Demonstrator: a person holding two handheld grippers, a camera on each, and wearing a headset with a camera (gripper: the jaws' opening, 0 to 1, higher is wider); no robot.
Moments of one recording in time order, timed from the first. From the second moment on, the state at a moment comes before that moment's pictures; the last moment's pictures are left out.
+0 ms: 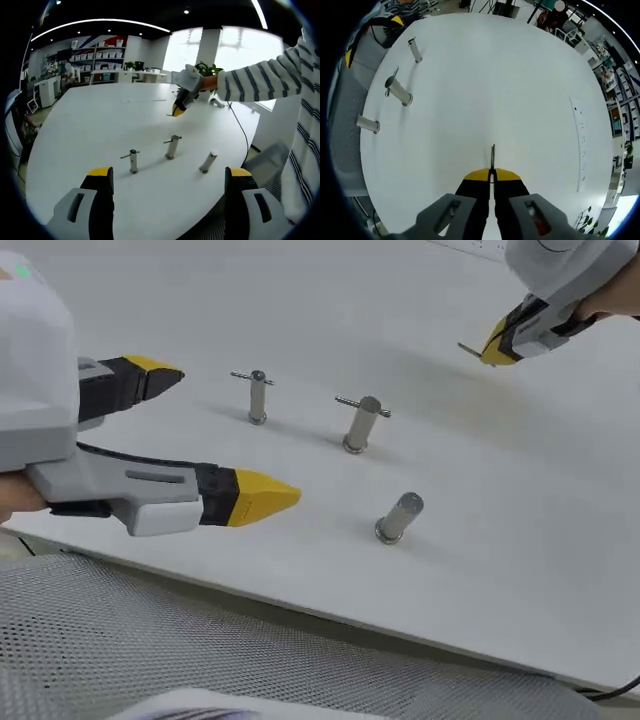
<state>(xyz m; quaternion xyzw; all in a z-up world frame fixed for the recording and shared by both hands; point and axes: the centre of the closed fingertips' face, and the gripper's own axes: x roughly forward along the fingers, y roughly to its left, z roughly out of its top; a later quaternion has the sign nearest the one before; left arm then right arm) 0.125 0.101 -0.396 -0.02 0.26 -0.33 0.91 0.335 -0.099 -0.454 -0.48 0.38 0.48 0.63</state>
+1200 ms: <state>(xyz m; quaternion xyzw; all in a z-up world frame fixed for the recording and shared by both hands) 0.167 0.056 -0.371 -0.07 0.24 -0.38 0.89 0.252 -0.068 -0.367 -0.51 0.15 0.47 0.71</state>
